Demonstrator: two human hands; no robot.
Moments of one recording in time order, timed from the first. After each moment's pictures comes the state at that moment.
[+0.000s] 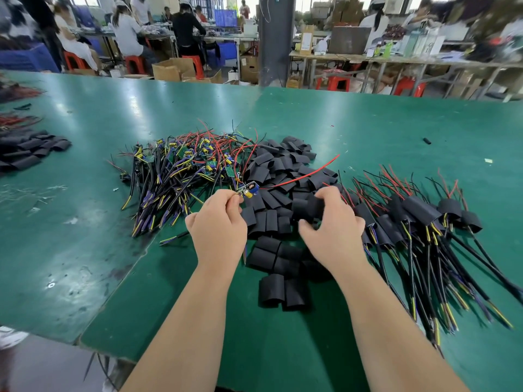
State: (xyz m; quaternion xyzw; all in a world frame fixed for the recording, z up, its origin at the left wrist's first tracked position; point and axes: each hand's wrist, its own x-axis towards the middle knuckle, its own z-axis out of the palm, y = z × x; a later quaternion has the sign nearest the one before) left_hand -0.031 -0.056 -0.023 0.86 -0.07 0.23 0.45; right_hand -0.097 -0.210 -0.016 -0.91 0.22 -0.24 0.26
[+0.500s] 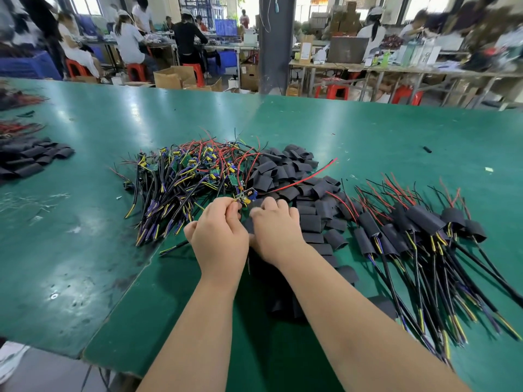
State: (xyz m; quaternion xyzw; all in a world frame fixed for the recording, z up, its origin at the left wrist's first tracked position) left_hand -0.027 -0.054 -0.024 0.85 -0.05 0.29 0.45; right_hand -0.033 -0.149 -0.012 -0.99 0.06 -0.09 0.04
